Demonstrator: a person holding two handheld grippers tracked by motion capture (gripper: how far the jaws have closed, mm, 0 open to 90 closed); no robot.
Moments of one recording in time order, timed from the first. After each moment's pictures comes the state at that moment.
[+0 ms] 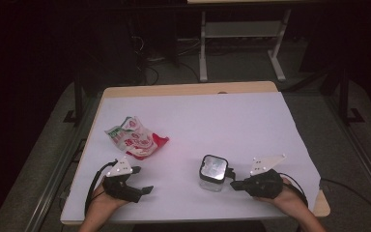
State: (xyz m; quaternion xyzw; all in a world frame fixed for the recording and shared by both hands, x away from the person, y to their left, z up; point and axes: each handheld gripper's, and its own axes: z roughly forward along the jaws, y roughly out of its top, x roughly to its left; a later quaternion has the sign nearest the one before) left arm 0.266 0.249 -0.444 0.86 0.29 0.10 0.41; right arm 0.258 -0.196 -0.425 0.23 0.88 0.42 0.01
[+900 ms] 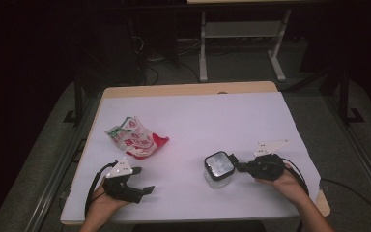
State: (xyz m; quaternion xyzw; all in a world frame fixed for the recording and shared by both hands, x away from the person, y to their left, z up) left arm 0.262 0.245 -0.441 0.85 0.29 0.10 0.42; right arm 0.299 -0.212 -0.425 0.27 0.86 0.42 0.05
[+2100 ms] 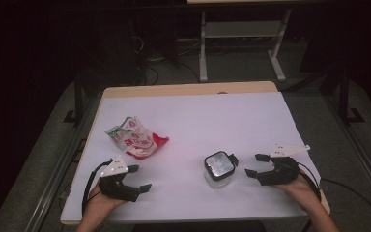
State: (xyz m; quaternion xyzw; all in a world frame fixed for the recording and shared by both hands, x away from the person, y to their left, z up) left arm 0.260 0.249 -0.429 0.84 0.29 0.10 0.44; right arm 0.286 -0.246 -0.430 0.34 0.83 0.44 0.11
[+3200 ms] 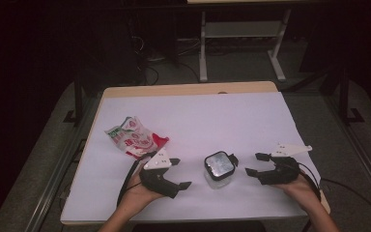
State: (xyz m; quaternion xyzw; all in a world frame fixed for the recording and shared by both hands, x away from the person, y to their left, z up) left arm 0.274 0.137 -0.406 0.86 0.20 0.07 0.47; right arm 0.287 -0.249 -0.431 0.34 0.82 0.45 0.11
